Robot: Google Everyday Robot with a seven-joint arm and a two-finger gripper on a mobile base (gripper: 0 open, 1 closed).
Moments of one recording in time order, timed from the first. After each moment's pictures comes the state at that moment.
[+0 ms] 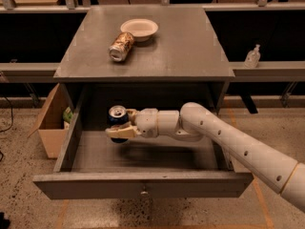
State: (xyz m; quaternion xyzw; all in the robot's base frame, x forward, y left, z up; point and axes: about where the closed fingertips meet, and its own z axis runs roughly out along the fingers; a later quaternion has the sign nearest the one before) arm 0.573 0.119 0.710 -0.49 0.56 0.46 0.49
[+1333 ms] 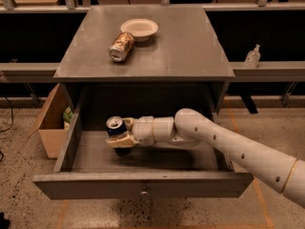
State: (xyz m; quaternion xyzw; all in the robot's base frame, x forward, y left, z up) arm 0.568 0.128 0.666 -0.52 0.58 0.41 0.47
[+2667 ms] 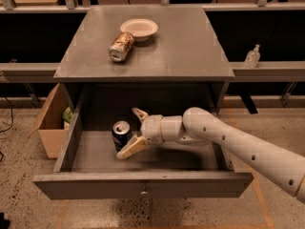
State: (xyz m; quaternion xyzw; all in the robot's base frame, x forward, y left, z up) arm 0.578 0.095 0.662 -0.52 0.61 0.37 0.47
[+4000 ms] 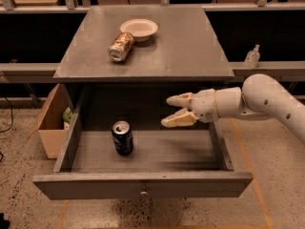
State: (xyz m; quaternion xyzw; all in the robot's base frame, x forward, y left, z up) arm 0.582 -0.061 0.753 -0.53 0.65 0.32 0.44
